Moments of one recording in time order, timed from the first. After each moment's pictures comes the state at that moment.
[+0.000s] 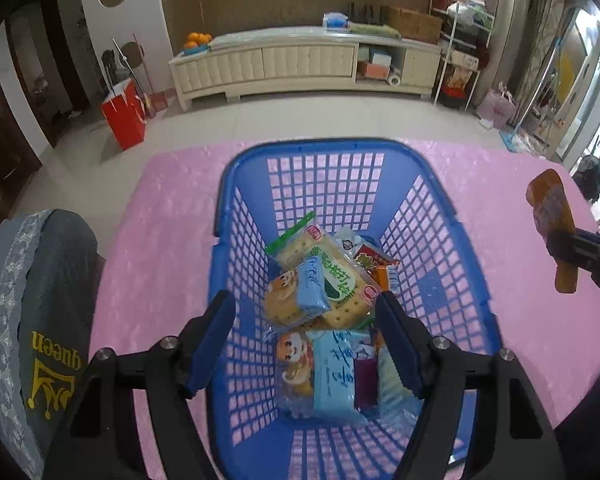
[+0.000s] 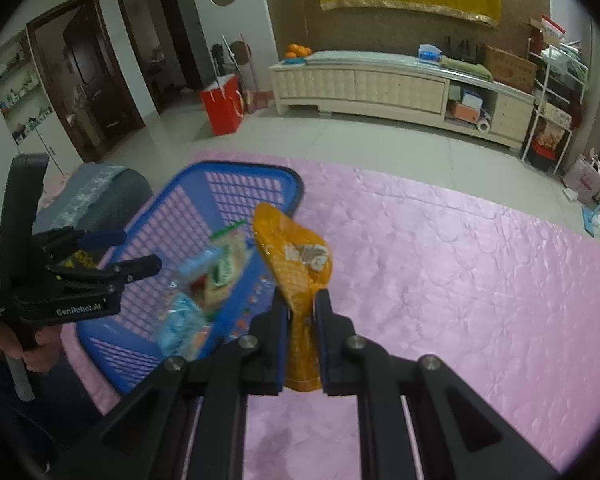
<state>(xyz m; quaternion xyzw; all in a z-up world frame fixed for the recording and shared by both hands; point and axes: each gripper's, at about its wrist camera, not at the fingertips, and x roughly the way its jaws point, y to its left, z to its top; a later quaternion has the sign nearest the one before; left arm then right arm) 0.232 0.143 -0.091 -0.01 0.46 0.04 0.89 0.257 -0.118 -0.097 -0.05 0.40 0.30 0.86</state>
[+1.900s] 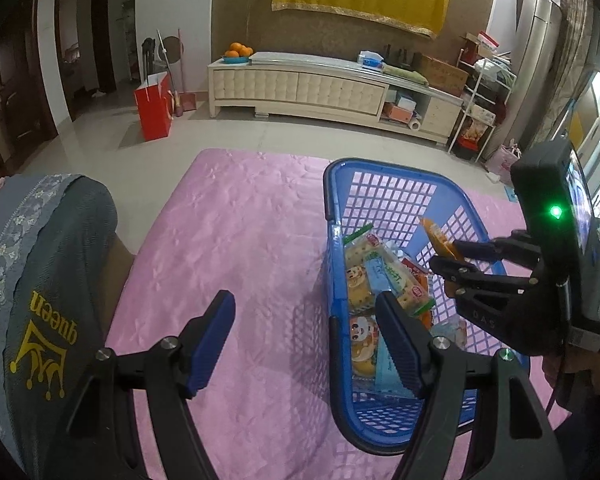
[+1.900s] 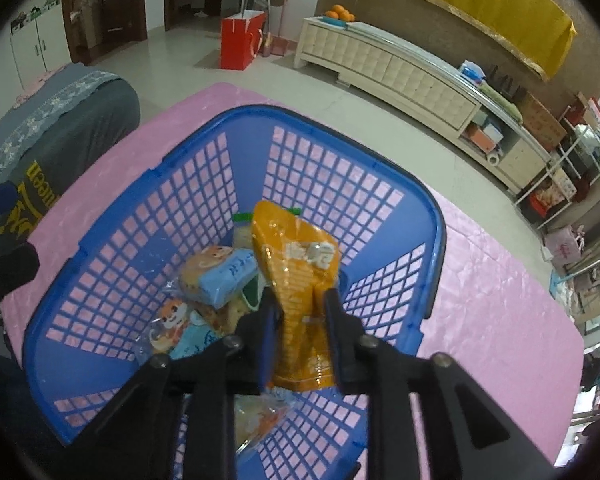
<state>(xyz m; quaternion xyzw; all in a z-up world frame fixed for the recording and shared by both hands) 0.178 0.219 -0.089 -0.08 0.41 0.06 0.91 0.265 0.027 -0.147 -0.24 0.42 0.27 0.83</state>
